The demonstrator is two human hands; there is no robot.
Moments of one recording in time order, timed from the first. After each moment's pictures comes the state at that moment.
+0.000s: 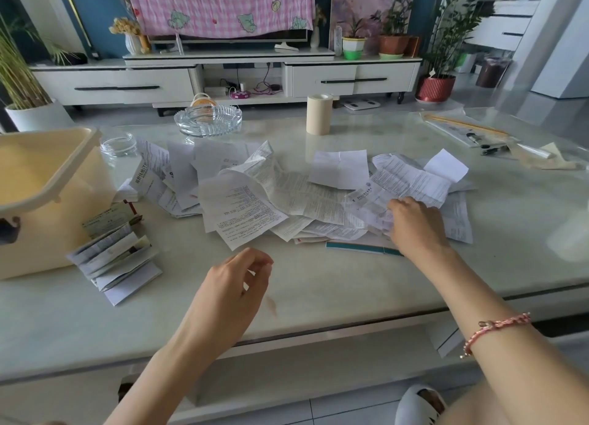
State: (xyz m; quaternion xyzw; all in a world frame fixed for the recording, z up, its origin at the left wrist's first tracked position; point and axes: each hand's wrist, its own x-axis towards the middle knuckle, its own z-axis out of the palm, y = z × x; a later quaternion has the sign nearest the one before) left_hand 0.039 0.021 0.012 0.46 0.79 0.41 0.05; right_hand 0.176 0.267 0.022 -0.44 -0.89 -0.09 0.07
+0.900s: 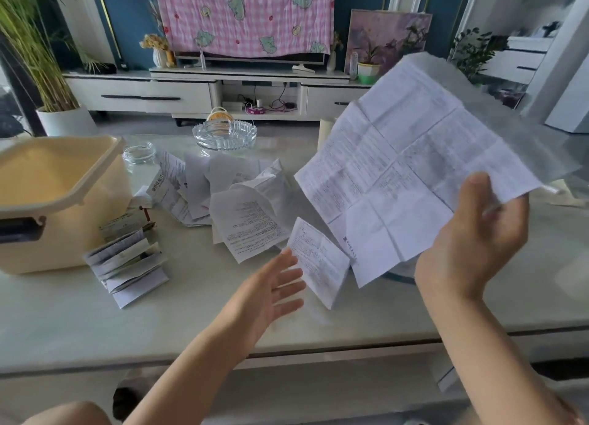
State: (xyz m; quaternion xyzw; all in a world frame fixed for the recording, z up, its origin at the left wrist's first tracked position) left_hand 0.056 0.053 0.024 0.15 0.56 0.67 0.47; right_hand 0.177 0.190 0.094 -0.19 -0.43 0.44 0.77
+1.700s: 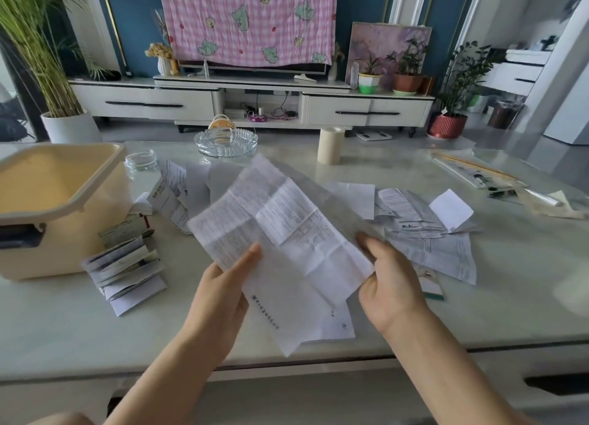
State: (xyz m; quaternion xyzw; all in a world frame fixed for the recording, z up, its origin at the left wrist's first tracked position) left_hand 0.049 0.037 0.046 0.12 0.52 0.78 0.33; right_hand 0.155 0.171 0.066 -0.33 -0.36 0.79 0.37
